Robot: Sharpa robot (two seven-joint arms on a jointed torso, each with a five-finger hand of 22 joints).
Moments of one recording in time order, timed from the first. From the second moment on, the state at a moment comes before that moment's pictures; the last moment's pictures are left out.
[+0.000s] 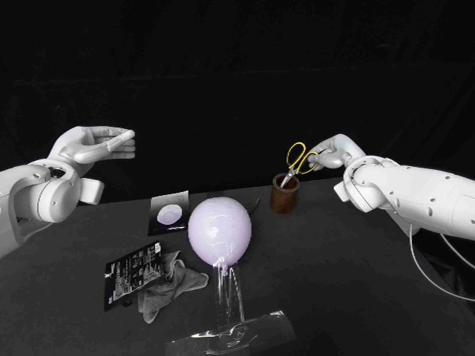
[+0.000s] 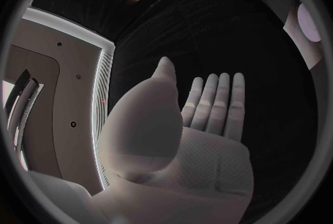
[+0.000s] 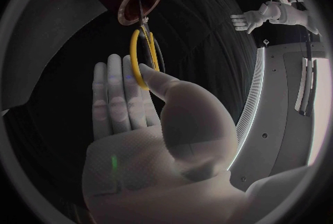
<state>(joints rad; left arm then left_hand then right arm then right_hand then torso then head) 1.36 -0.78 -0.08 1.11 -0.21 -0.22 0.32 1.47 -0.11 -0.03 0.29 0.05 0.77 0.20 0.20 0.42 0.96 0.22 0.08 0.07 0.86 0.18 0.13 0.31 0.13 0.77 0.29 0.25 0.08 1.28 -0.81 -0.17 1.07 -0.68 -0.57 0.10 1.21 0.06 0.61 -0.25 0.06 1.05 0.15 0.26 0.36 1.38 0.09 0.06 0.06 1.21 0.07 0.15 0.25 0.17 0.84 0.18 0.32 0.52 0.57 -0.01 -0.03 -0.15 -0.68</state>
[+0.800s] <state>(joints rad) 1.36 -0.78 -0.08 1.11 -0.20 -0.21 0.32 1.47 -0.11 -0.03 0.29 0.05 0.77 0.20 0.20 0.42 0.96 0.22 0.08 0.07 0.86 0.18 0.13 0.31 0.13 0.77 0.29 0.25 0.08 1.27 -0.80 -0.17 1.09 -0.73 -0.55 0.11 1.19 -0.09 0.49 -0.19 0.08 0.83 0.21 0.09 0.30 0.94 0.23 0.06 0.06 0.85 0.20 0.06 0.14 0.16 0.71 0.28 0.15 0.39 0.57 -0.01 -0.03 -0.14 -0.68</state>
